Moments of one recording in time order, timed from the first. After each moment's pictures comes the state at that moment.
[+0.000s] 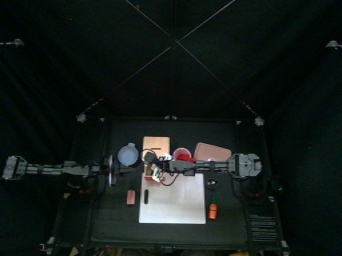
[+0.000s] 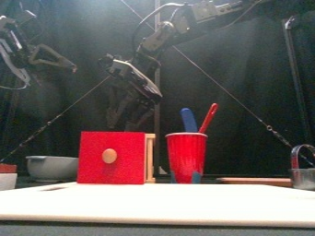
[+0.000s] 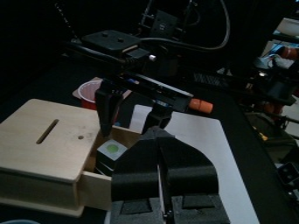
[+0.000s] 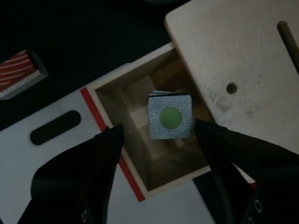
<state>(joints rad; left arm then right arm) 0.07 -0.91 1.32 -0.15 -0.32 0.00 -0.11 0.37 -0.11 -0.20 0.78 0.48</state>
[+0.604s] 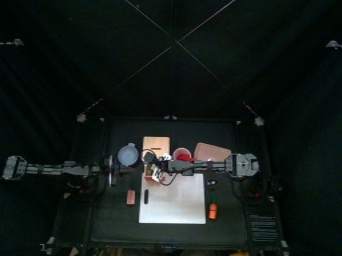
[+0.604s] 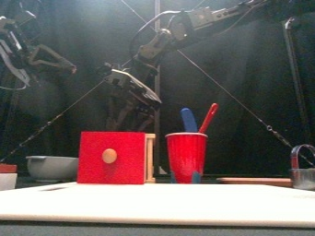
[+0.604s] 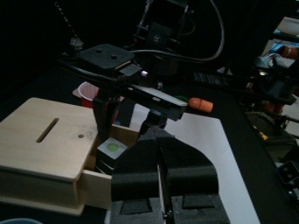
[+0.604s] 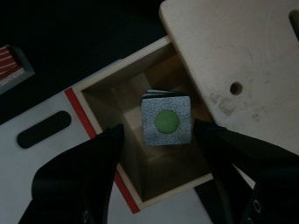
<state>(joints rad) 0.07 -0.91 1.33 -0.15 -0.33 0.00 -0.11 0.41 -0.11 -0.21 0.78 0.48</state>
